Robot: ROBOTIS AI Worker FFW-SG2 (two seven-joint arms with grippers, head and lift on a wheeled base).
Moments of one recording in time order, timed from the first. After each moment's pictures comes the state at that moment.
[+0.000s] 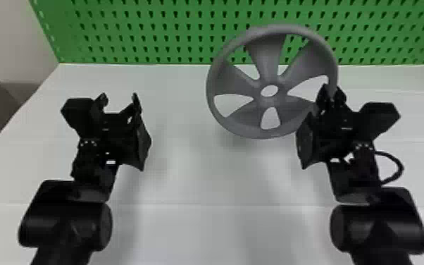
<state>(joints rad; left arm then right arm) -0.05 0.11 -0.05 -1.56 0.13 -0.08 0.05 -0.09 -0.03 -0.01 -1.48 -0.06 -0.24 -0.02</state>
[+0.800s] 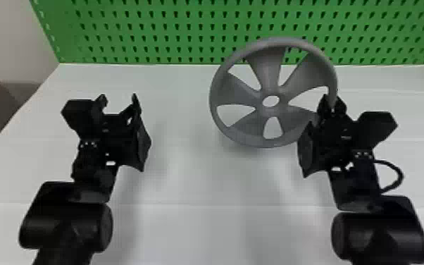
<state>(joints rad) -0.04 0.10 -0.04 -1.56 0.11 -0.08 0.05 -0.06 -0.01 -0.04 -1.48 -0.03 -0.23 -0.02</state>
